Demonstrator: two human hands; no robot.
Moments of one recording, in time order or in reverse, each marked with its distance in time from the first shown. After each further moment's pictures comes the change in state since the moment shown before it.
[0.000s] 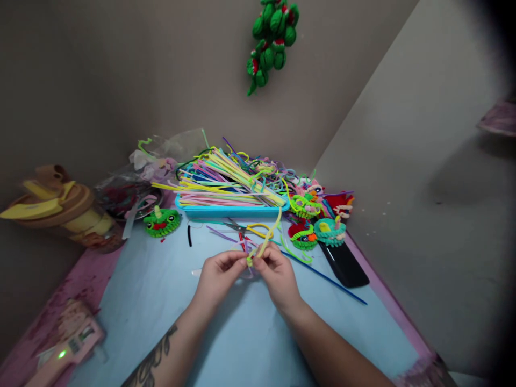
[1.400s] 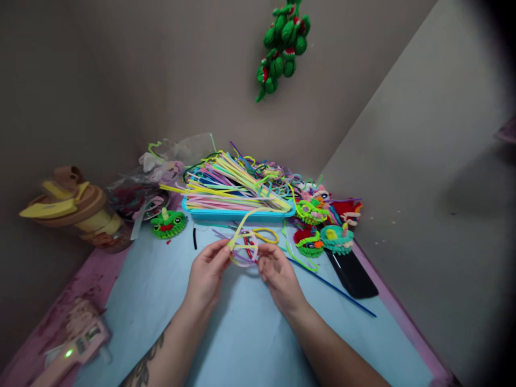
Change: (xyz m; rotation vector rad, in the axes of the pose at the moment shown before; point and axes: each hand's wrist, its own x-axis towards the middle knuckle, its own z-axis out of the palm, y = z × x) left_hand 0.010 0.006 -0.015 -0.363 0.227 0.021; right_hand 0.001 0.012 0.003 0.412 -0.074 0.197
